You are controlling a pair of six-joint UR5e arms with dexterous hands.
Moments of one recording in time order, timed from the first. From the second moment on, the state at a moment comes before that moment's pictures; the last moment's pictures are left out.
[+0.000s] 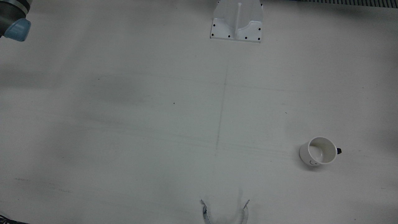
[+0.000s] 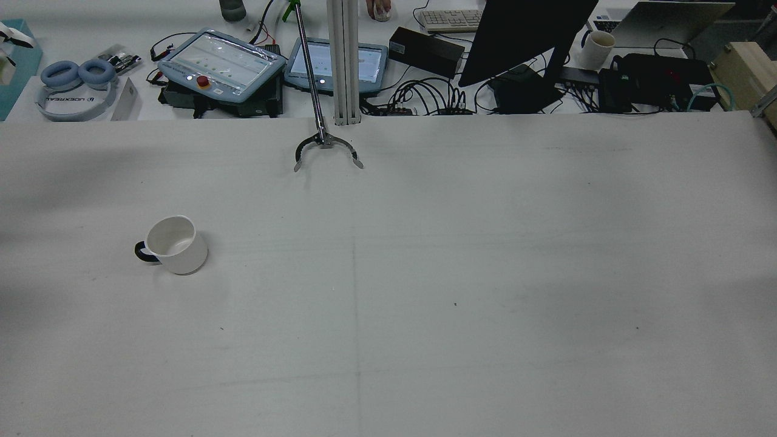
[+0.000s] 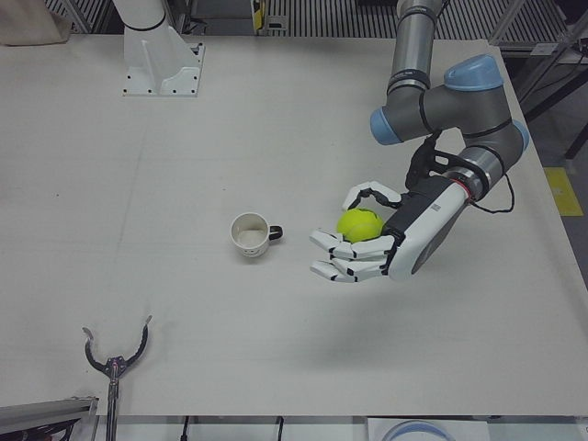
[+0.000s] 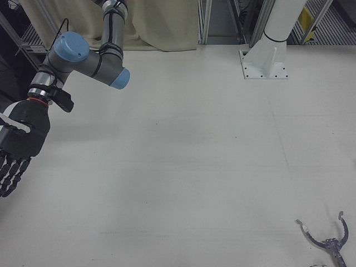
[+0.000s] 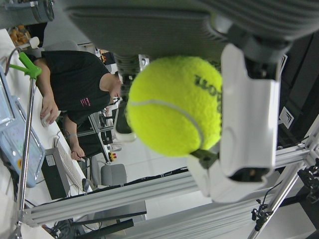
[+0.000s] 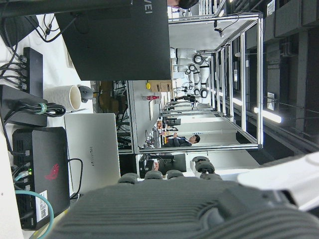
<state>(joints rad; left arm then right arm) -1.38 -1.83 -1.42 -0.55 1.85 0.13 1.47 -1.42 1.45 -3.33 -1.42 0.11</state>
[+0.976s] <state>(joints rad) -1.05 -1.75 -1.51 -0.60 1.85 0.13 1.47 -1.42 1.45 -3.33 -1.42 0.11</state>
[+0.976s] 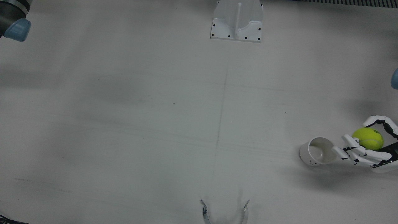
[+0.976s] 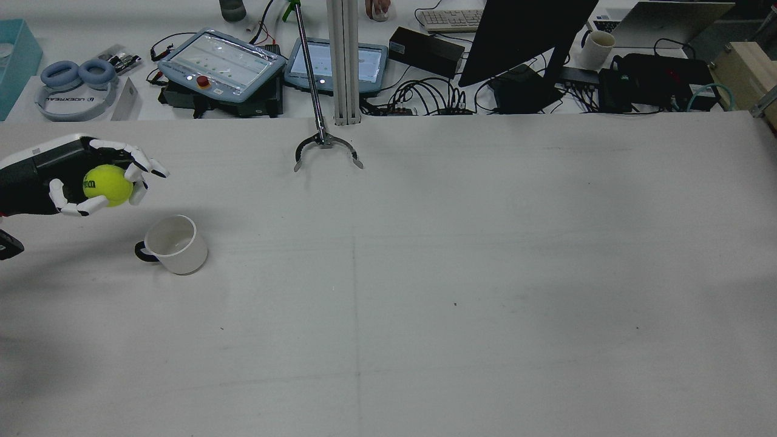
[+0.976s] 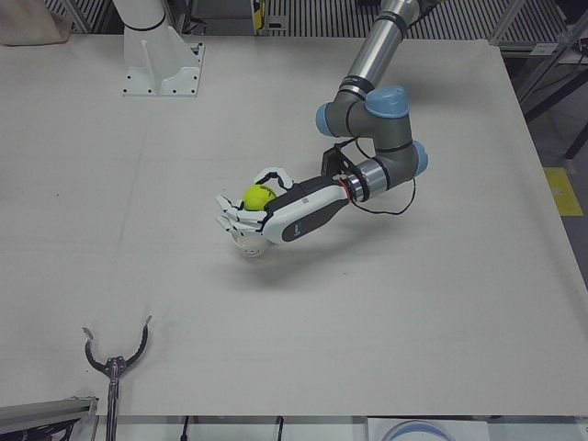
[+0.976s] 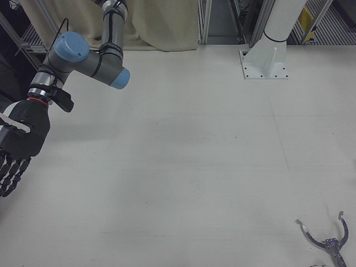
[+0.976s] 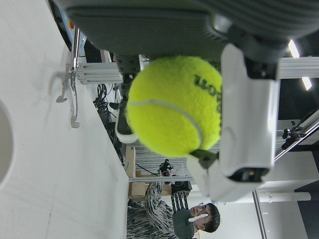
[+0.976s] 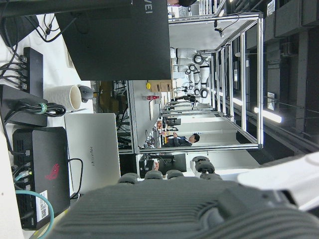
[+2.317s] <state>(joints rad) -0.96 -1.75 -1.49 -0.51 1.85 0.13 1.47 -1.42 1.45 -3.33 -1.42 0.11</state>
